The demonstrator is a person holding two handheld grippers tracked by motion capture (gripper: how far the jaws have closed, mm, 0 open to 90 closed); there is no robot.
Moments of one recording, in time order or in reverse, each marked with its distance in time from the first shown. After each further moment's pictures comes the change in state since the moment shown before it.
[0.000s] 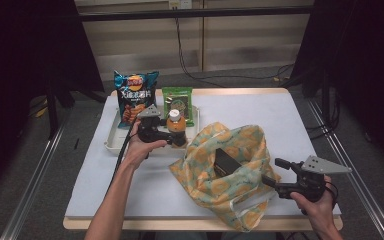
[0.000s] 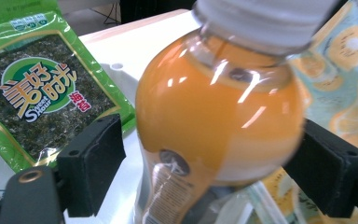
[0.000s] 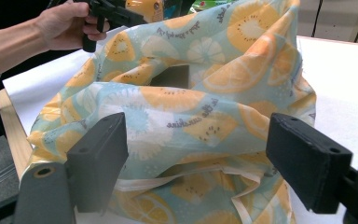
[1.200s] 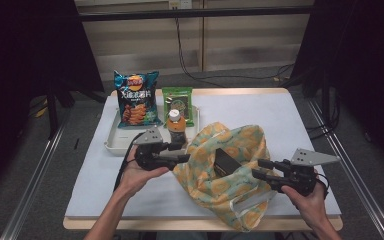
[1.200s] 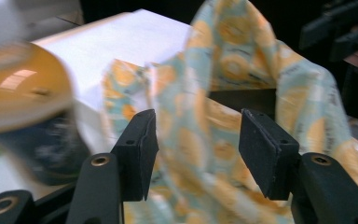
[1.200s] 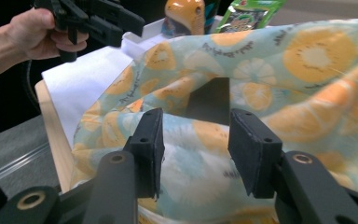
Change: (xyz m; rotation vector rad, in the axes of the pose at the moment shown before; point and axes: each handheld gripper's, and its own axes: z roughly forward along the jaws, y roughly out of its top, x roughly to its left) left arm -0.101 -0.009 -0.041 0.008 -0.112 0.073; right arm 0.017 0.030 0.016 0.057 0.124 -0.040
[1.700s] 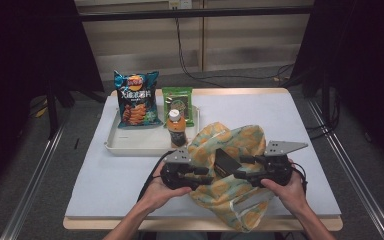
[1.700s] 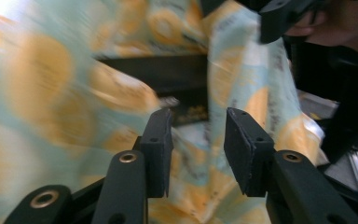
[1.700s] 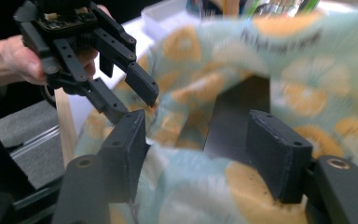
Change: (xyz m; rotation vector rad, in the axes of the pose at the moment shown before) left arm -0.043 -0.023 0.055 0.128 -0.158 0.014; right arm -0.002 0.010 0.051 0.111 0.111 -0.018
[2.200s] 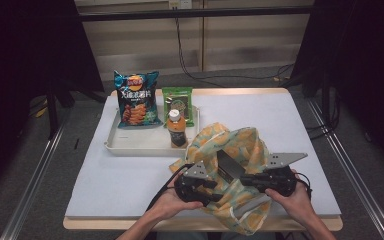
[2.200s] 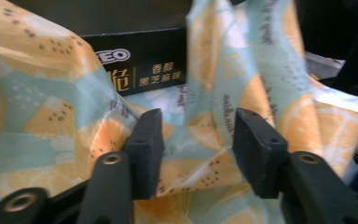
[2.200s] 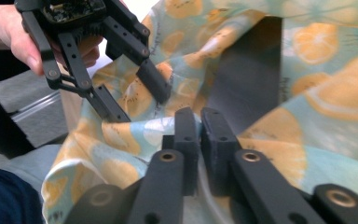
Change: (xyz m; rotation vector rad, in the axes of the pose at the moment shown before) left arm -0.018 -0.012 0.036 0.114 -0.005 0.018; right arm 0.009 -0.023 -0.012 0.118 -0.017 -0.034
